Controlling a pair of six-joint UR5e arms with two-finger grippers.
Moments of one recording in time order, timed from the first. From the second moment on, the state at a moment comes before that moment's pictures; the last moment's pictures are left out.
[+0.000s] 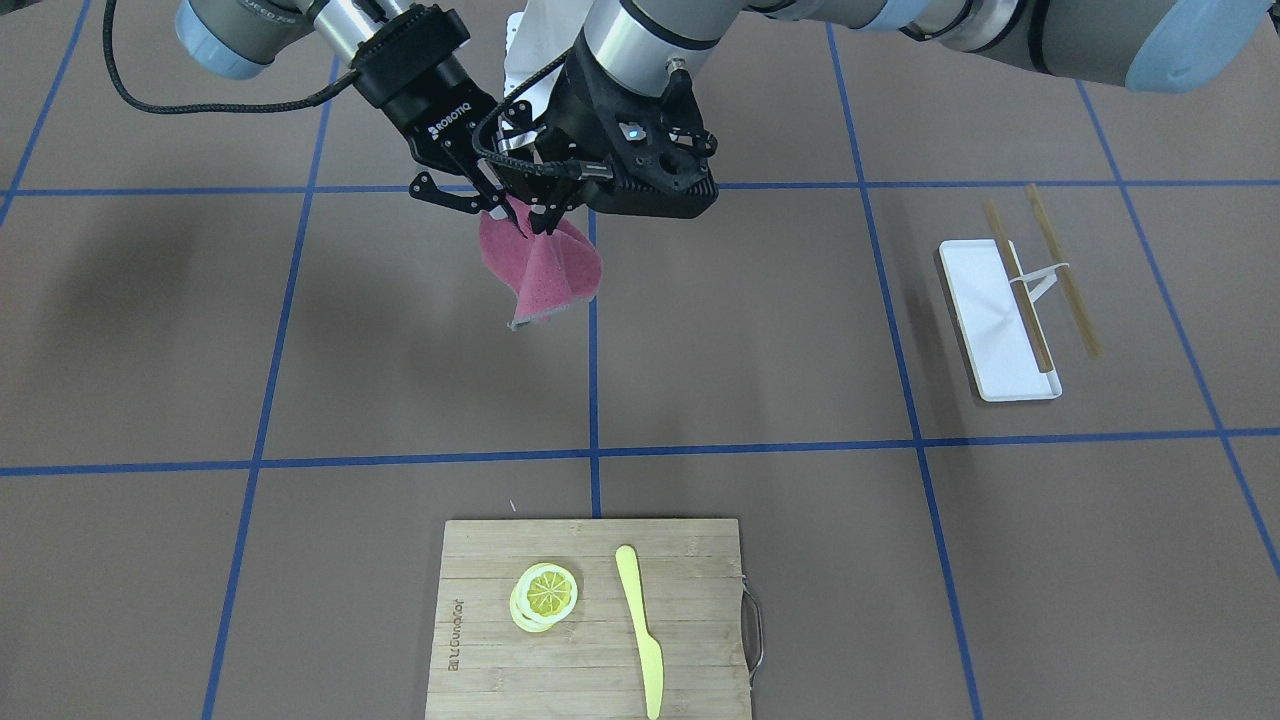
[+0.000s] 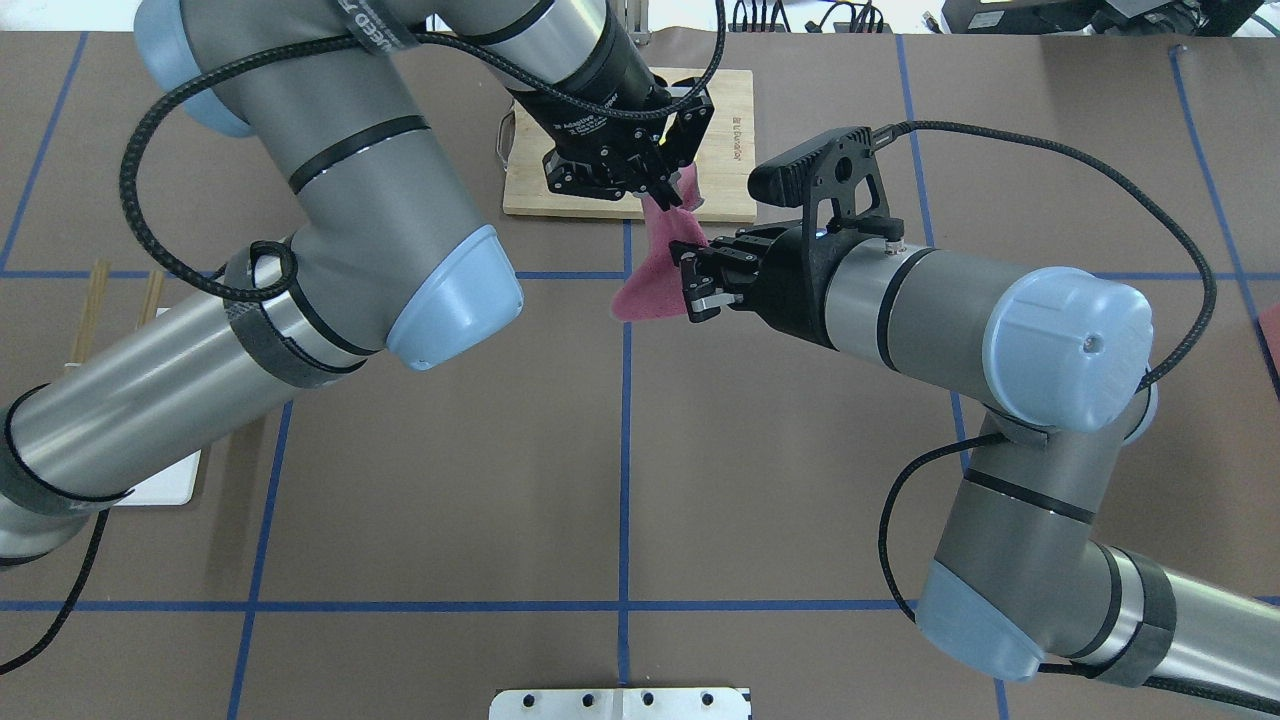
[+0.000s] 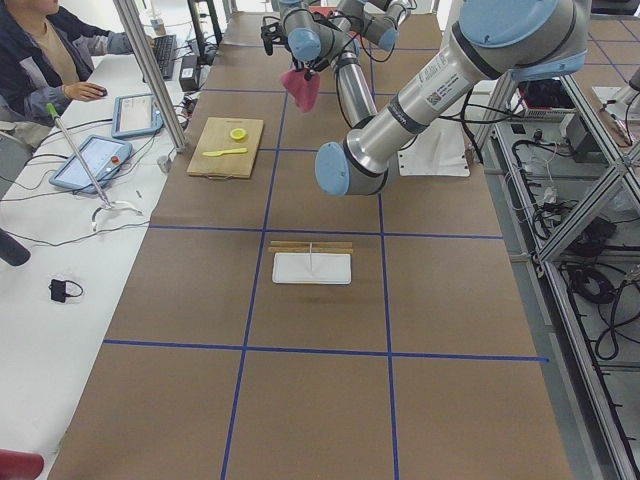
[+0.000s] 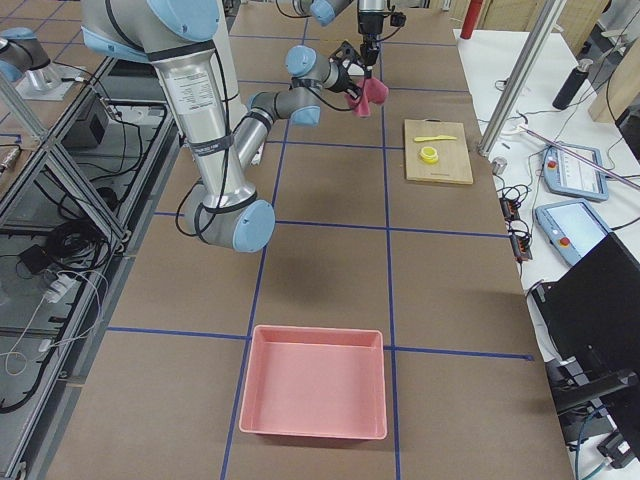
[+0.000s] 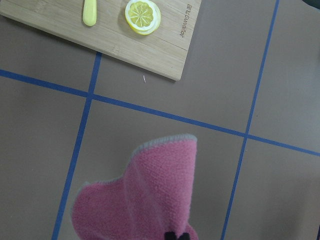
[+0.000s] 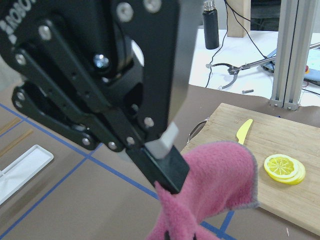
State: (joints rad) left arm -0.77 -2.56 -1.67 -1.62 -2.23 -1.49; right arm 0.52 -1.15 2.01 -0.91 1.51 0.78
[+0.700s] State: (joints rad) left arm -0.83 -2.52 -1.73 -1.65 -2.24 -1.49; right arm 0.52 -1.21 2.05 -0.91 1.51 0.78
